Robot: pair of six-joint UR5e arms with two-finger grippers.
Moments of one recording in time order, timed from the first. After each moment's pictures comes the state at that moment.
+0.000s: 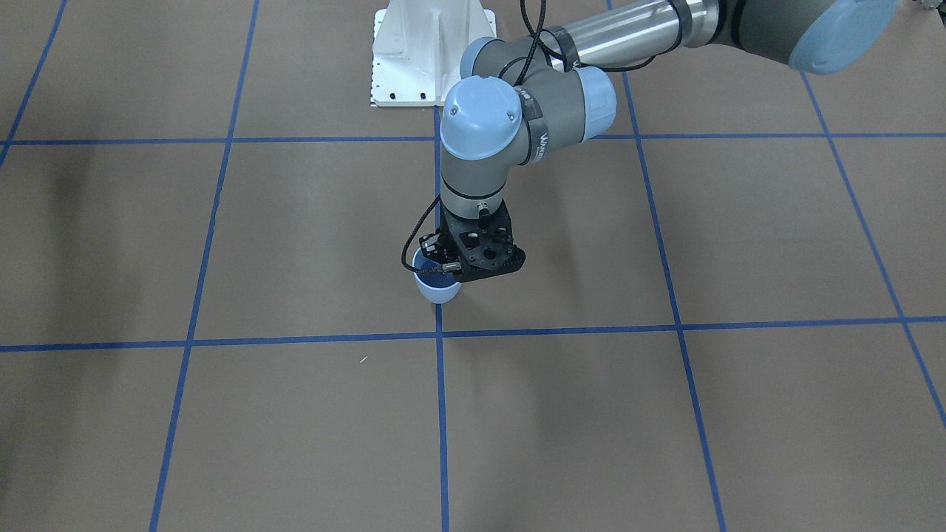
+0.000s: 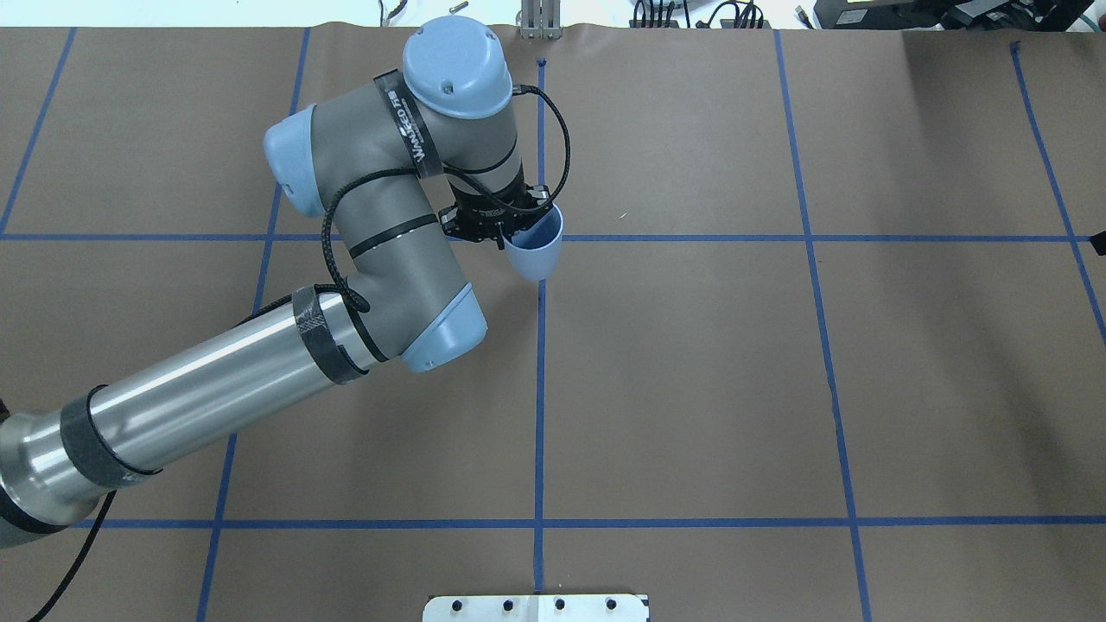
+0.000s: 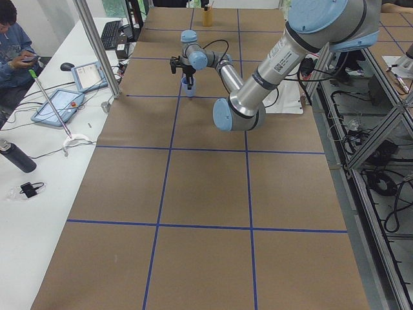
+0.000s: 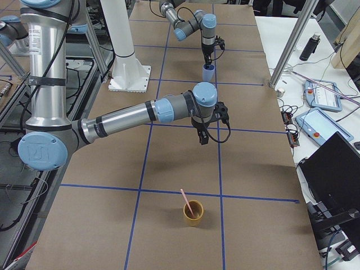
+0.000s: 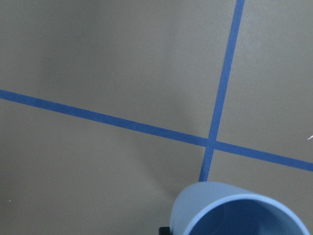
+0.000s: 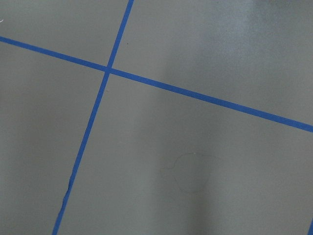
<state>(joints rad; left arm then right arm) -0.62 -2.50 -1.38 -1.61 -1.94 -1.36 1.39 -1.62 1.95 -1.61 2.52 0.03</state>
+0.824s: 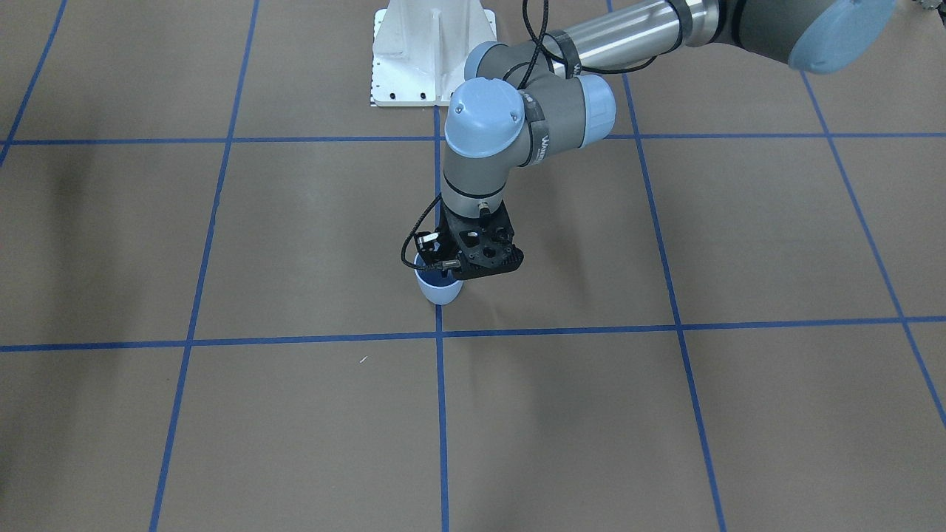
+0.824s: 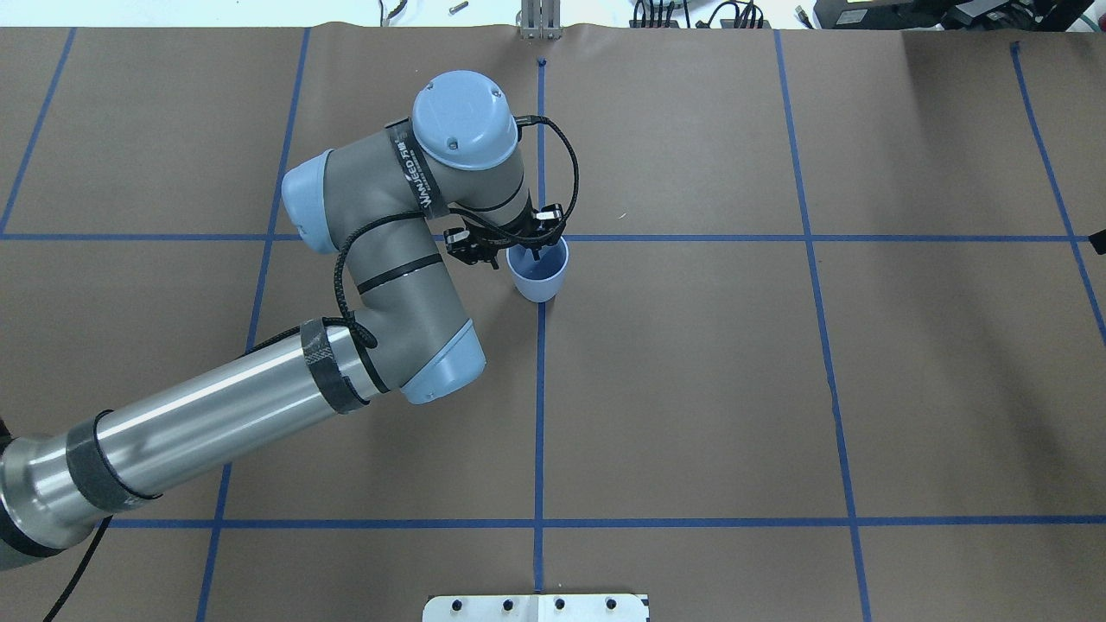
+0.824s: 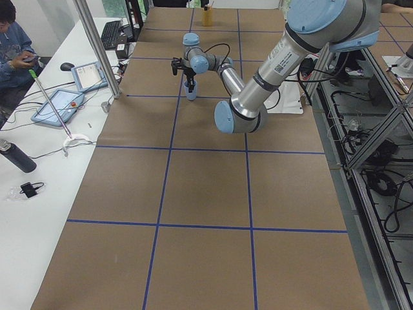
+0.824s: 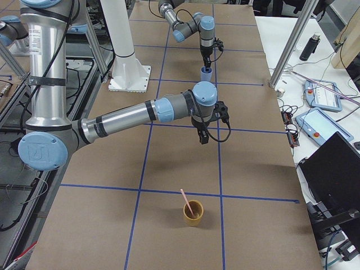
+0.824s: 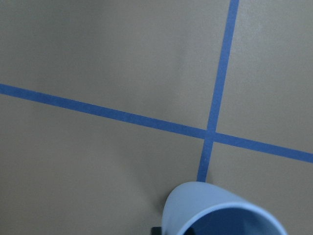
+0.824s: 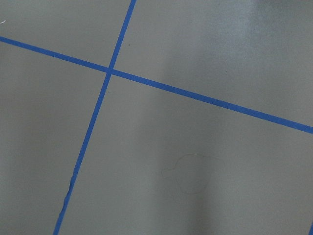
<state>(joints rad) -0.62 -2.47 -1.40 -1.69 -1.93 -1.37 1.39 -1.62 1.95 -1.61 2.52 0.03</state>
